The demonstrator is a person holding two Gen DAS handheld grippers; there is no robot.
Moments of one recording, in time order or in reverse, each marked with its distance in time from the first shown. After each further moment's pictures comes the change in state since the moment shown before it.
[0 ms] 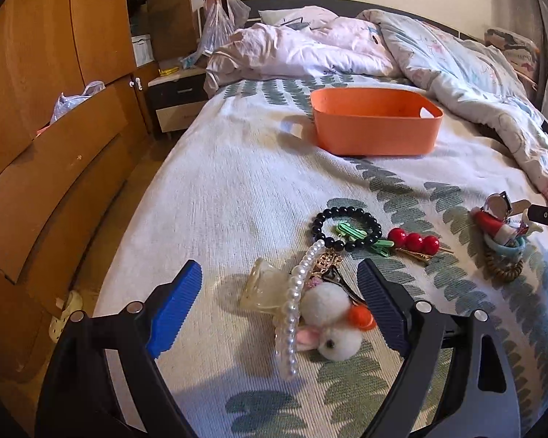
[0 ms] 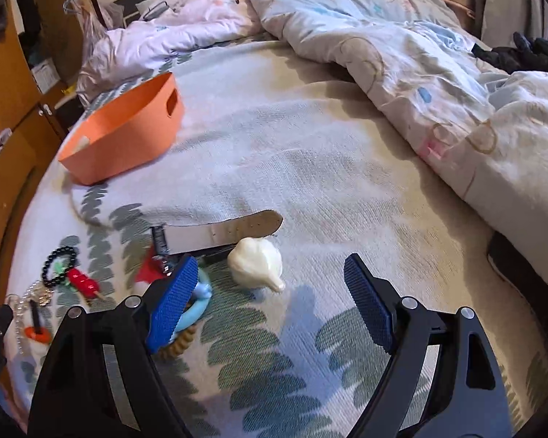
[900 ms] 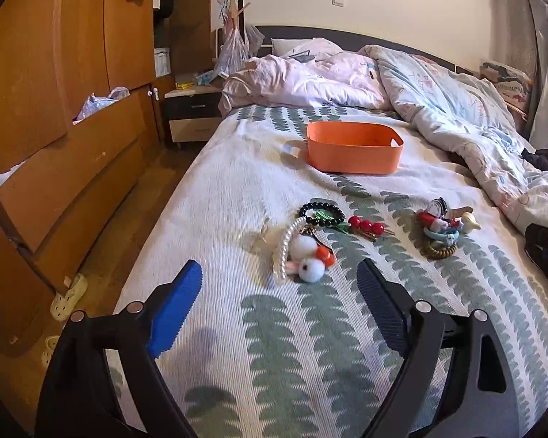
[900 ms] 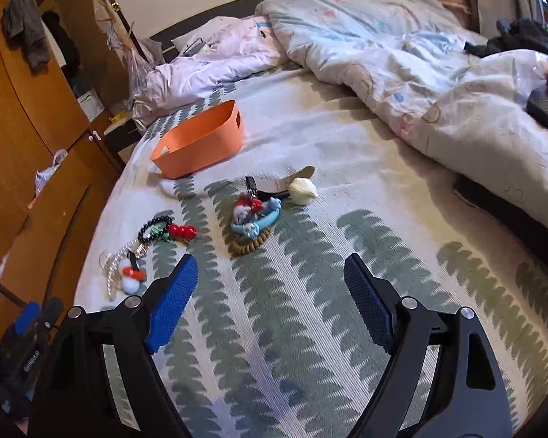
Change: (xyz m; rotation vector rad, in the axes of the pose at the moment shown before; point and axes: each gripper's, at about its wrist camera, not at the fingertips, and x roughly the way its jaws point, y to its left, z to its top) left arm -0.116 0.005 -0.037 -0.085 -0.092 -0.029; right arm -0.145 0.000 -0.064 0.080 -0.087 0.191
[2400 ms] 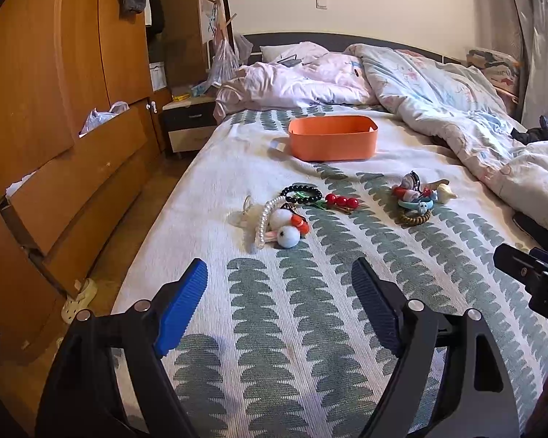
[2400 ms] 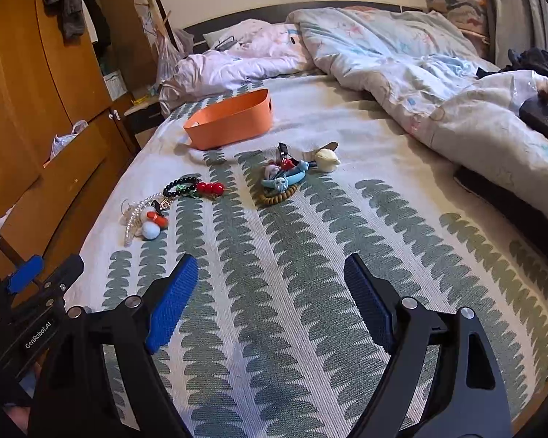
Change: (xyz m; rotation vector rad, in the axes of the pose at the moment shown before) left arm -0.044 -0.034 -0.038 0.063 -0.028 0.032; right arm -0.042 0.031 -0.084 -0.128 -0.050 0.013
